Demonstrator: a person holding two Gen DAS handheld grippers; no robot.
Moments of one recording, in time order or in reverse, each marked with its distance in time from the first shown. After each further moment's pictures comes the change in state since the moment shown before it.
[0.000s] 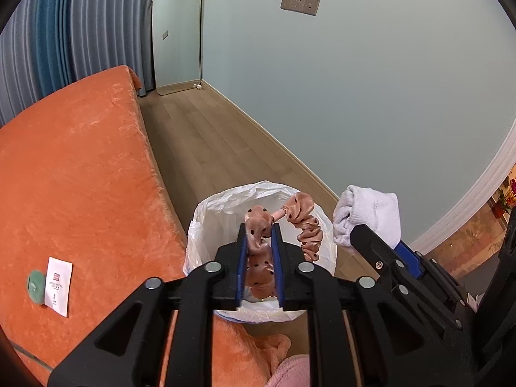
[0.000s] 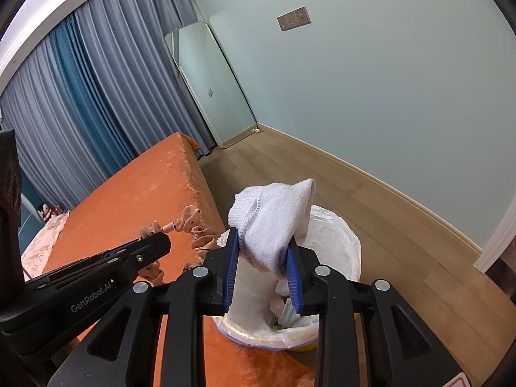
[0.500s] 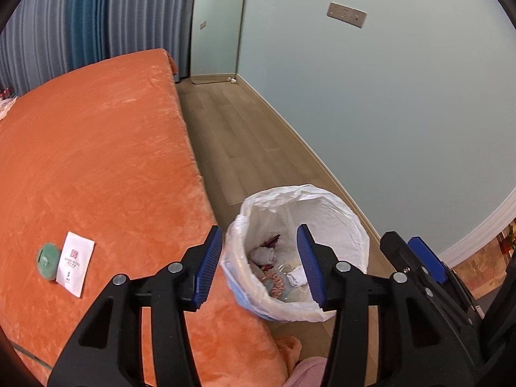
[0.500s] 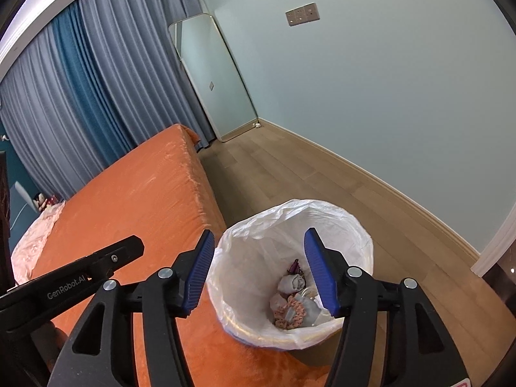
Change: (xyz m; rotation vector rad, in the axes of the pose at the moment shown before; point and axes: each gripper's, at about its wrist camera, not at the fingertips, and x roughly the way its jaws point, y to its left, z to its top) left arm -0.012 0.059 -0.007 -0.151 0.001 0.088; right arm 0.011 0.027 -0.007 -0.043 0.025 -0.010
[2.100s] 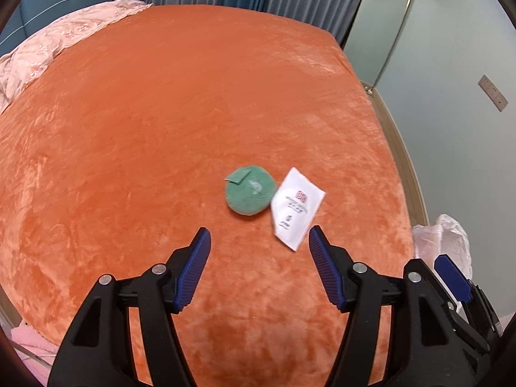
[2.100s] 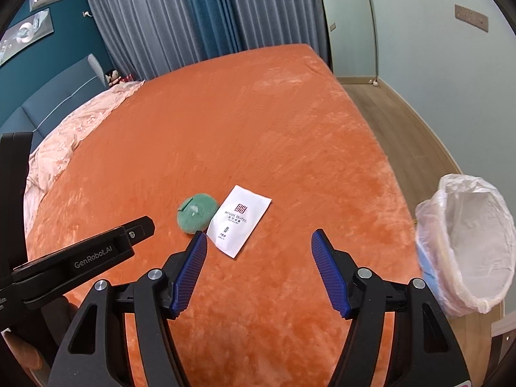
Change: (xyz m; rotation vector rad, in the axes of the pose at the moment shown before) left arm -0.063 0.301 -0.104 -0.485 0.048 0.324; right arm 0.055 0.267 -0.128 -0.422 0.307 0.271
